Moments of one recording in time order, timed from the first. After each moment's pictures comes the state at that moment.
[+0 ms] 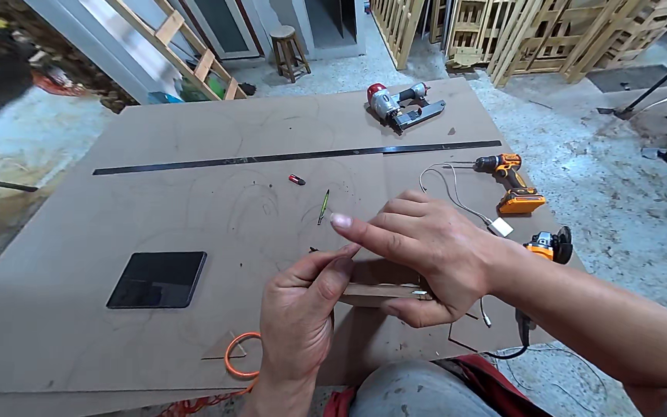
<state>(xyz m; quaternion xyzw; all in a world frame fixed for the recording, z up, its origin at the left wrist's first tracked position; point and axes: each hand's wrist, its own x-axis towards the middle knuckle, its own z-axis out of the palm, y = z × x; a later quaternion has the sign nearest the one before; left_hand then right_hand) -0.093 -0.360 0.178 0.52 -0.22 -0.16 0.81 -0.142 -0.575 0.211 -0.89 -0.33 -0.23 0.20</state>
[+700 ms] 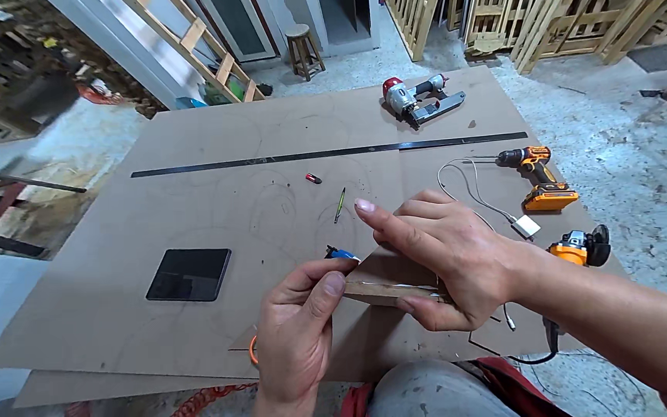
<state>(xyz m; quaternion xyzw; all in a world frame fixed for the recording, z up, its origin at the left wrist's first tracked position) -0.086 -0.336 0.178 0.52 -0.23 -0.15 0.81 -0.138 -0.571 0.207 -0.89 -0.32 -0.25 0.21</state>
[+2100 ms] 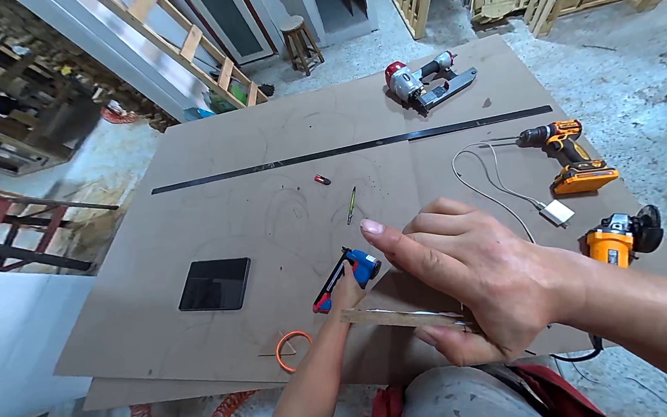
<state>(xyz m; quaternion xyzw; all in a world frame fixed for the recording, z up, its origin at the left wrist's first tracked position) 0.025 -0.339 -0.082 0.93 -0.14 -0.34 0.03 -0.130 -0.570 0.206 -0.88 -0.31 -0.26 0.23</state>
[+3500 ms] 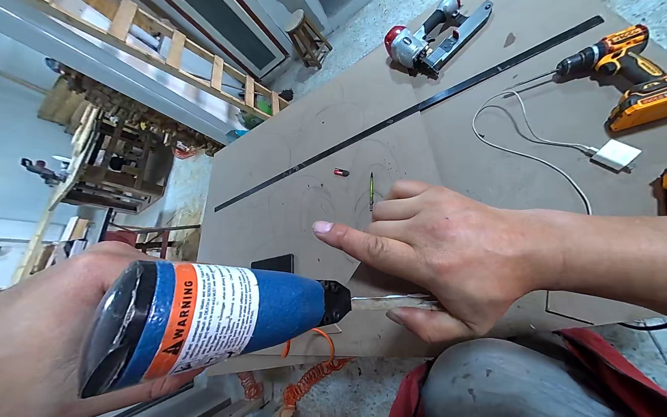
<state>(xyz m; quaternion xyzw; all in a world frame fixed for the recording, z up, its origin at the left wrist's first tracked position) 0.043 -0.278 0.385 0.81 -0.51 -0.29 0.07 -0.130 -0.570 0.204 -0.87 -0.32 -0.27 0.25</state>
